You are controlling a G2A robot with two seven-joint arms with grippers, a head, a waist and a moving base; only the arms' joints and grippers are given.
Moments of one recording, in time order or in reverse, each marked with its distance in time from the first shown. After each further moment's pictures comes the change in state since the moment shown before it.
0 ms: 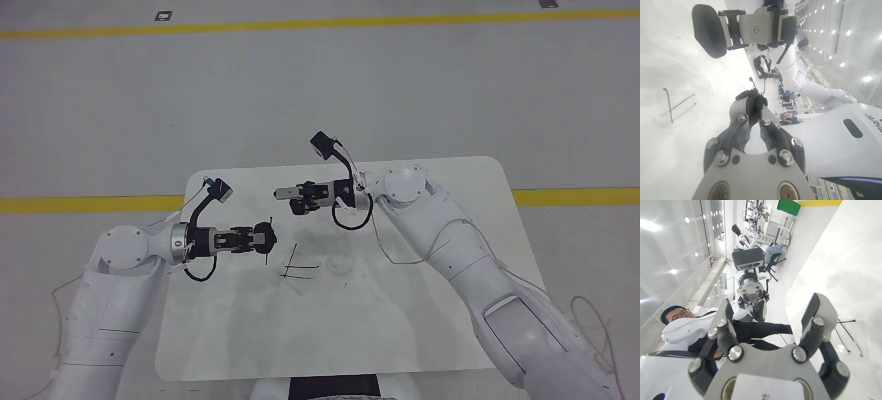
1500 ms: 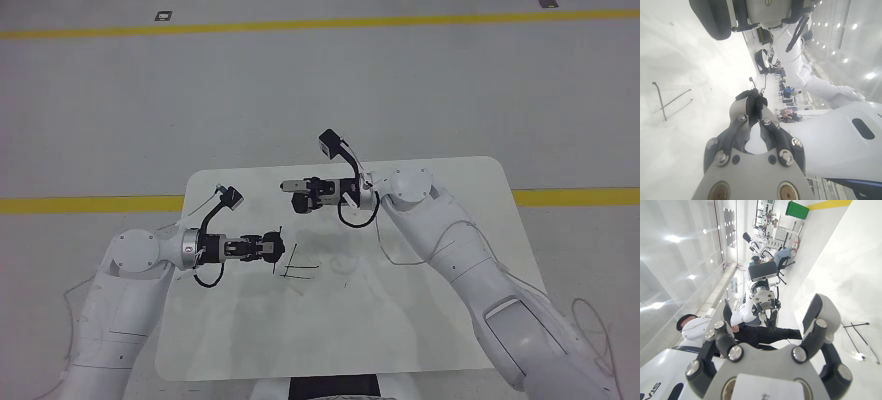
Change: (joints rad) left arm 0.012 -0.024 0.026 -0.007 0.046 0.000 -0.015; right arm -0.025 0.005 0.036 0.006 0.101 0.001 0.016
